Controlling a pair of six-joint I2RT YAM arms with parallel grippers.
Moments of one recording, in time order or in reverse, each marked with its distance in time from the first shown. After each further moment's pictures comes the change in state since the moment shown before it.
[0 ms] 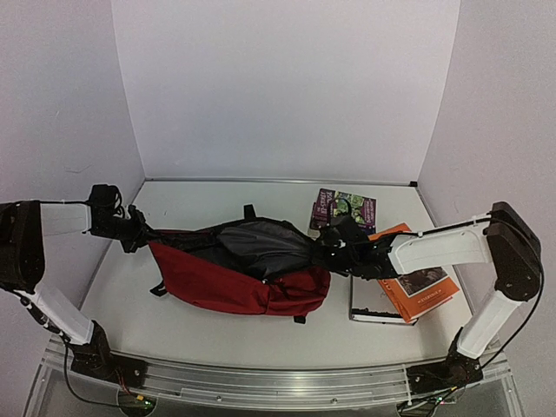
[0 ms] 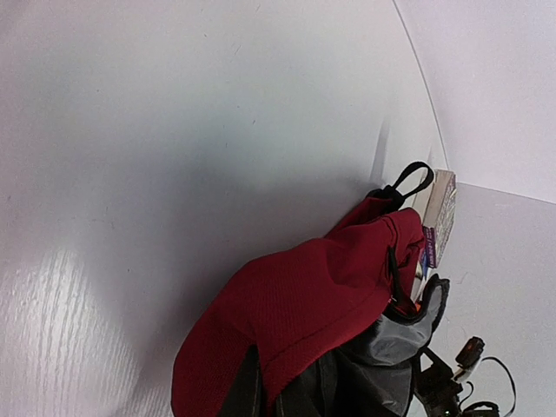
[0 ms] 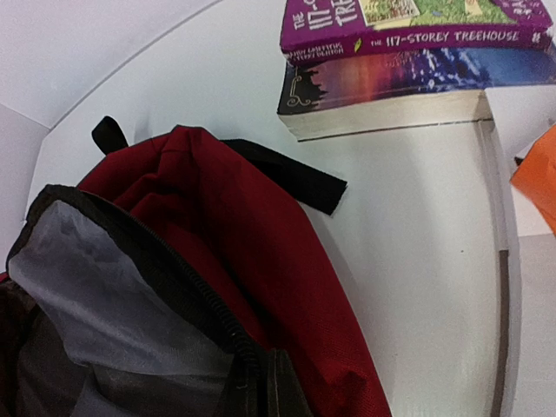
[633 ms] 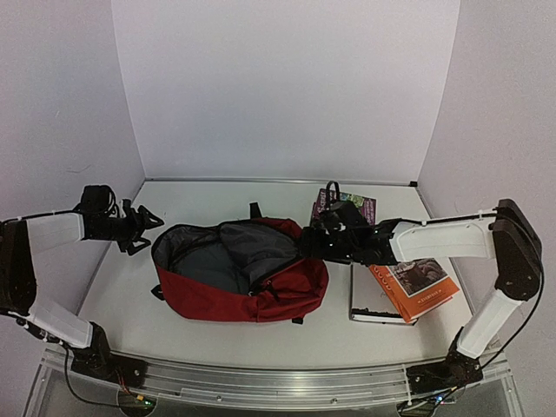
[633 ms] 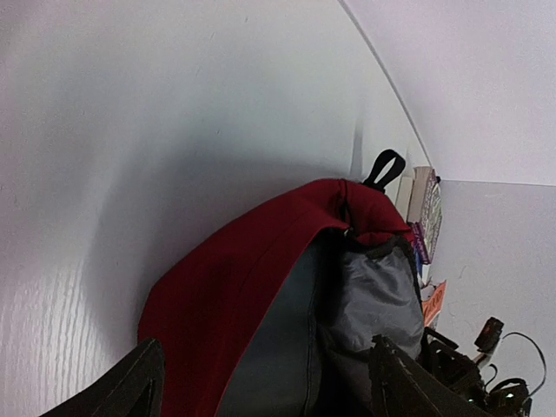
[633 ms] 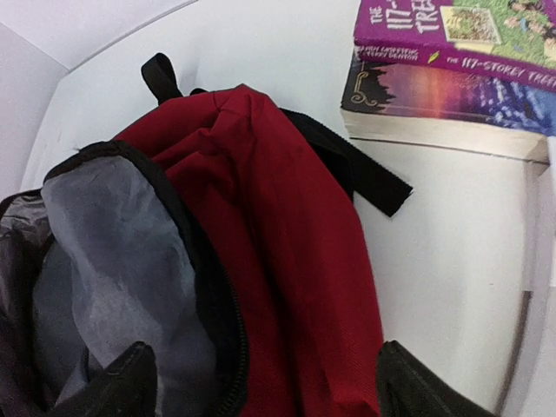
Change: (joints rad) left arm -0.004 -0.126 -0.073 0.067 -0.001 0.024; right arm -0.027 0.008 0.096 -0.080 -0.107 -0.225
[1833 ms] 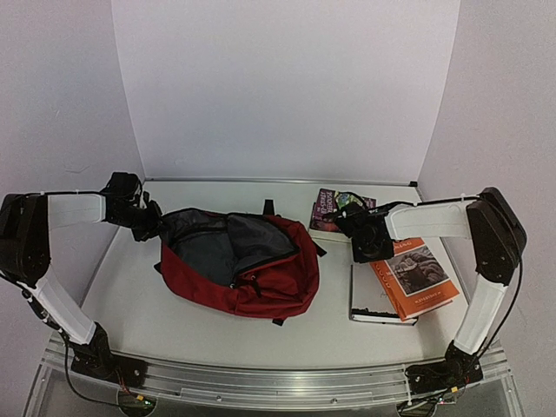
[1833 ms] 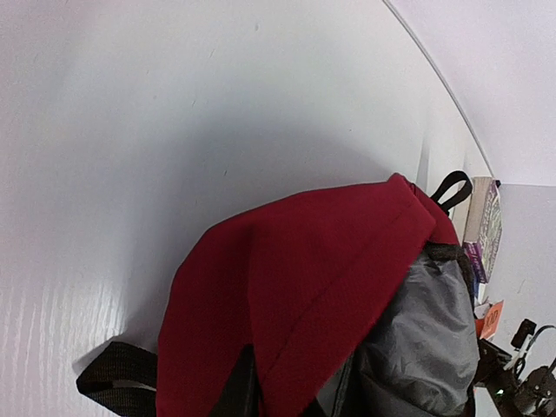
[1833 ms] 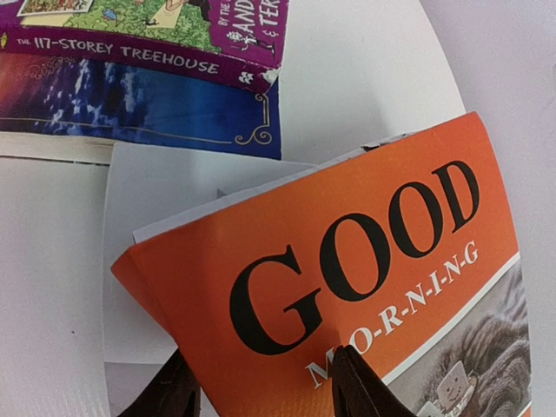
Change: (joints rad) left arm -0.155 0.202 0.197 -0.072 -0.235 0.020; right arm -0.205 0.145 0.128 -0.559 0.415 -0.177
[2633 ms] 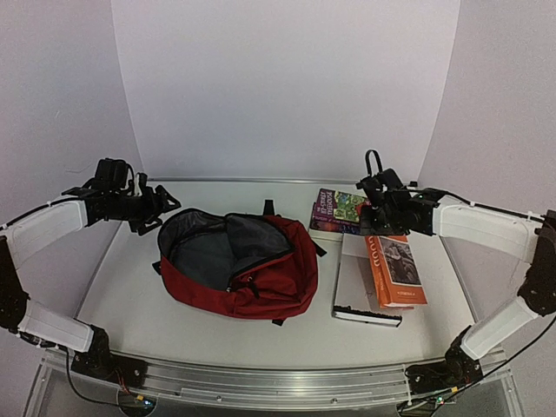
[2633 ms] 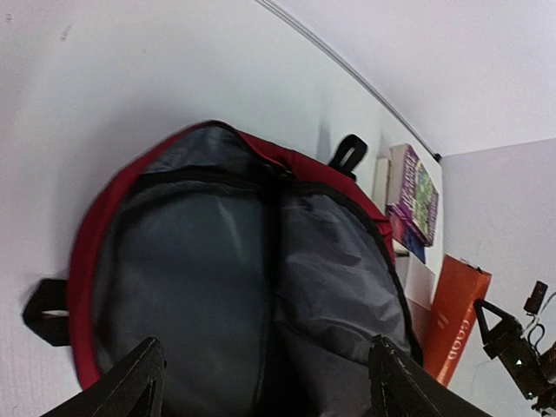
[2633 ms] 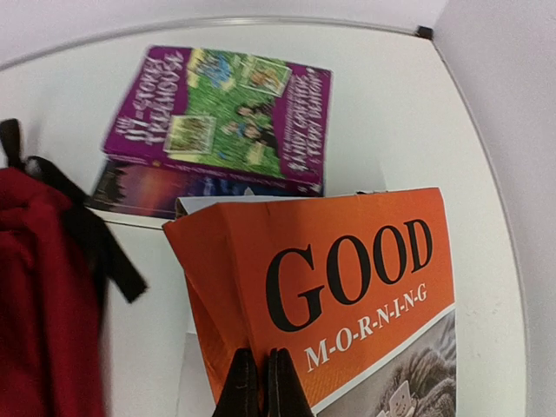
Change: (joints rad) left arm -0.099 -0.299 -0.019 -0.104 -0.010 -0.035; right arm 0.006 -0.339 -0.038 0.126 -0.184 -0.083
